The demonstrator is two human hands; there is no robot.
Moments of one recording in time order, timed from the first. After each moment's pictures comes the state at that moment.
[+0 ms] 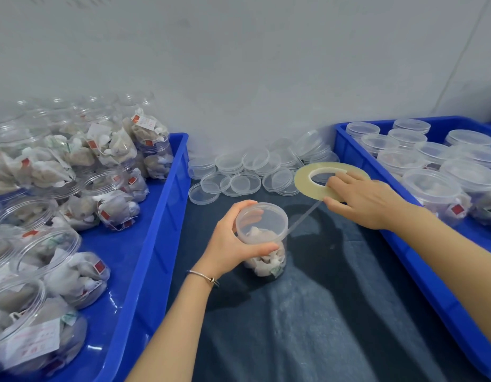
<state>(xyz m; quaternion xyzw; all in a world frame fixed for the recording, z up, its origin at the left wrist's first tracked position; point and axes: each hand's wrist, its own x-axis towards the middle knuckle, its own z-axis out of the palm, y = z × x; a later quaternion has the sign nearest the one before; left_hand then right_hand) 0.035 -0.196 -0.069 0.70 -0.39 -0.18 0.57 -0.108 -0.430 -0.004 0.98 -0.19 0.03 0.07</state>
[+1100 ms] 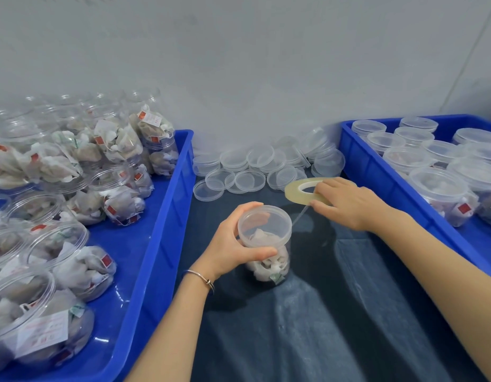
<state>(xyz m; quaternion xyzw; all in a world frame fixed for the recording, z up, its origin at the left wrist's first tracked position) 0.035 -0.182 -0.069 0.68 -0.42 -0.22 0.57 -0.086 -0.411 -0.014 0.98 -0.19 0.02 -0.03</state>
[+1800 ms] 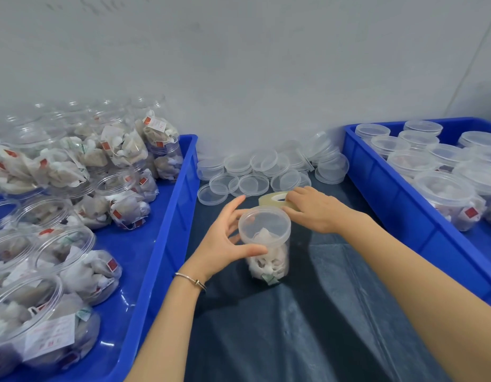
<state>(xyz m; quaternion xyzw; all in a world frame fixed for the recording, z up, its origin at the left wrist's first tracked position) 0.042 -0.170 -0.056 0.67 -0.38 -0.27 0.58 -0.044 -0.374 -0.021 0.98 -0.16 -0.02 -0.09</state>
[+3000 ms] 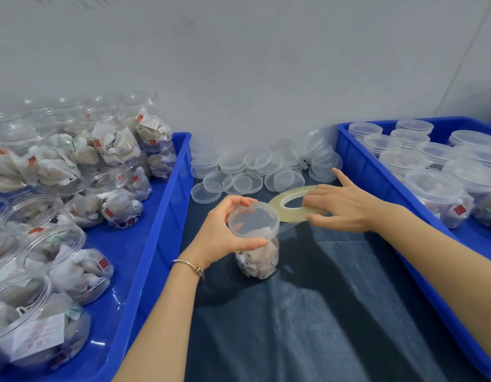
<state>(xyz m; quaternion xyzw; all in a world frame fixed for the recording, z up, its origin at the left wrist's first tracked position) 0.048 -0.183 -0.048 0.71 -0.42 -0.18 0.54 -0.088 -0.421 -0.014 1.00 -0.03 -0.02 0.00</state>
